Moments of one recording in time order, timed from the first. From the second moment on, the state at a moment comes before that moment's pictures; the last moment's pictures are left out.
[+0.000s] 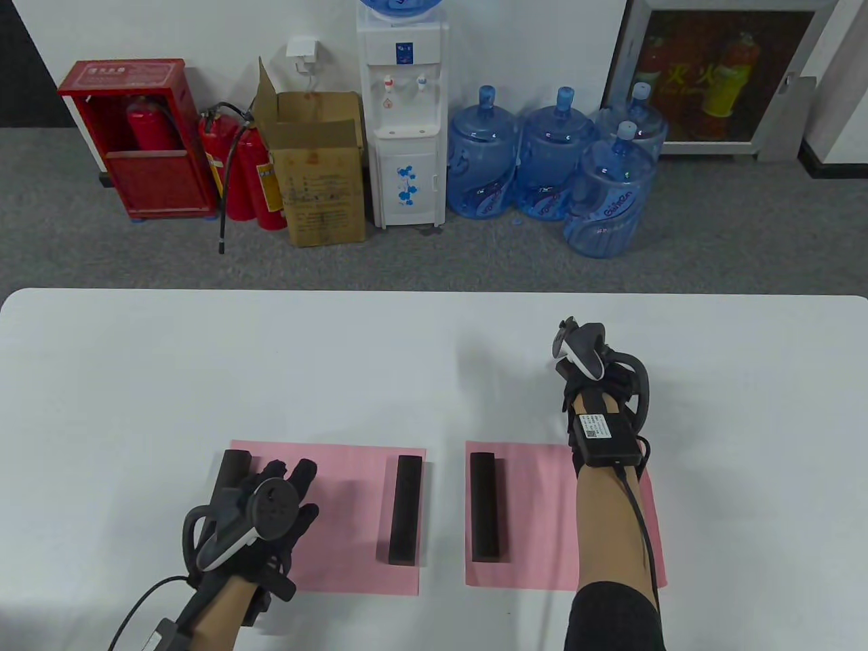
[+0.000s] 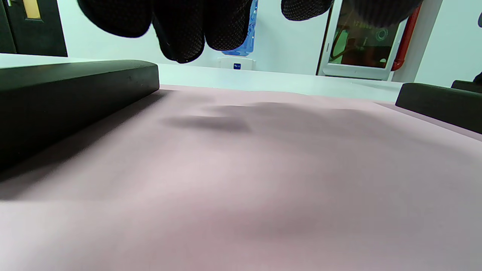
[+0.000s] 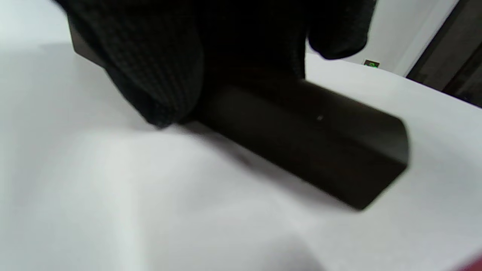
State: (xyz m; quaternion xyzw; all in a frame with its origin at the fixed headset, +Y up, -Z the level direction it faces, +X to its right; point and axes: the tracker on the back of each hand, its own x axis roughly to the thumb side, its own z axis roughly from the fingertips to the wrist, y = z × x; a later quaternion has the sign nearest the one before) left_hand -0.255 -0.743 -0.301 -0.06 -0.04 0.03 1.00; right_hand 0.215 -0.744 -0.524 0.25 -0.15 -0.95 0.09
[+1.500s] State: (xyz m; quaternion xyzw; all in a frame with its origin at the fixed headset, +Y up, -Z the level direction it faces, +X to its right) left_hand -0.260 -0.747 -0.301 -0.08 -0.03 0.08 0.99; right_hand 0.301 -0.745 -0.344 0.21 -0.12 -0.97 -0.01
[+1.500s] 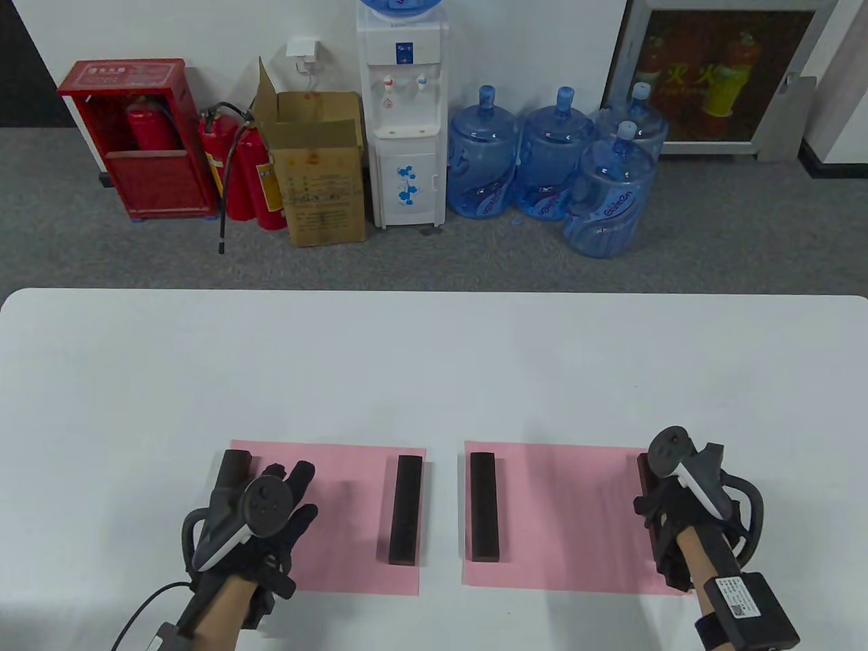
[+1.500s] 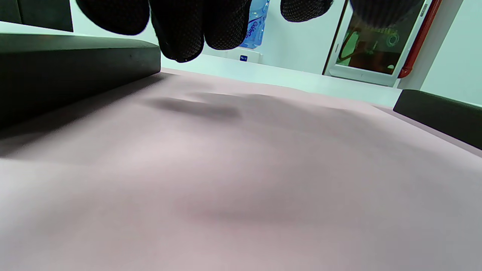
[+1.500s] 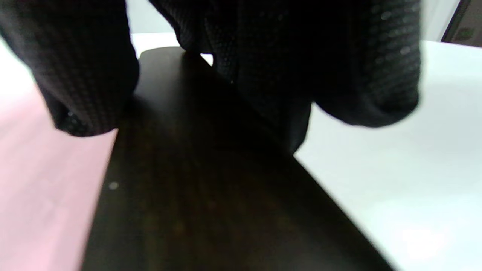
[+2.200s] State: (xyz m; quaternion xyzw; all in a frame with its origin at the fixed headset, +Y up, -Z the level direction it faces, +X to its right) left_hand -0.258 -0.751 -0.309 -0.10 -0.02 0.09 0.99; right_hand 0.250 -0.735 -0.319 0.08 0.00 -1.00 -0.02
